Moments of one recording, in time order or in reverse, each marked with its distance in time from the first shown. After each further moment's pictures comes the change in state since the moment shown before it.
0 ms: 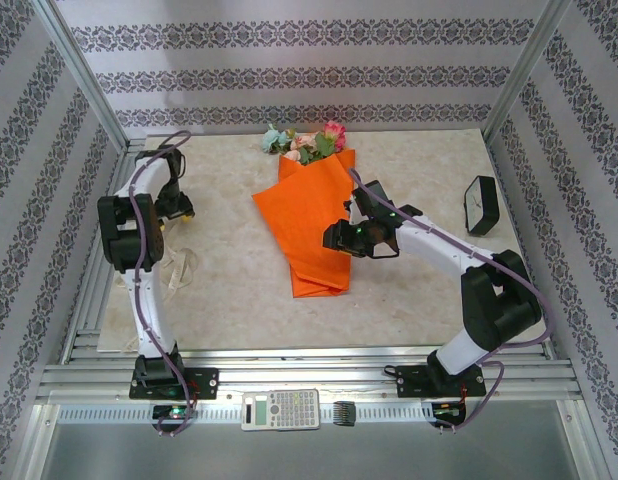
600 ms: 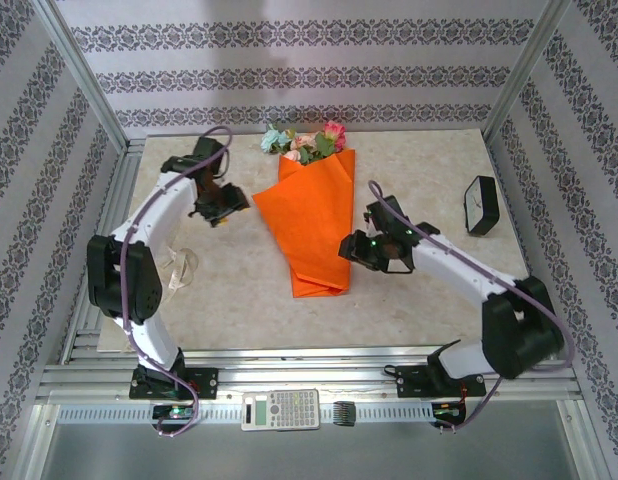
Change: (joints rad) left arm -0.290 -0.496 -0.317 0.140 0.341 -0.195; right arm -0.020 -0.142 -0.139 -0.002 0.097 0.096
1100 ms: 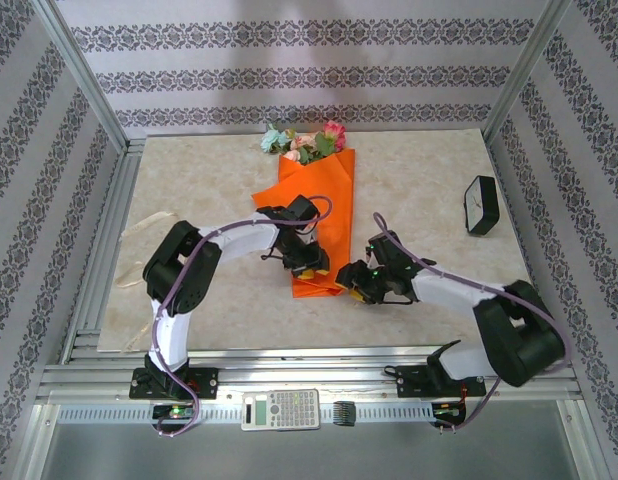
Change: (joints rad) left arm -0.497 0.194 -0.156 0.377 0.319 -0.116; right arm 0.026 -0.106 -0.372 0.299 -0.120 0.269
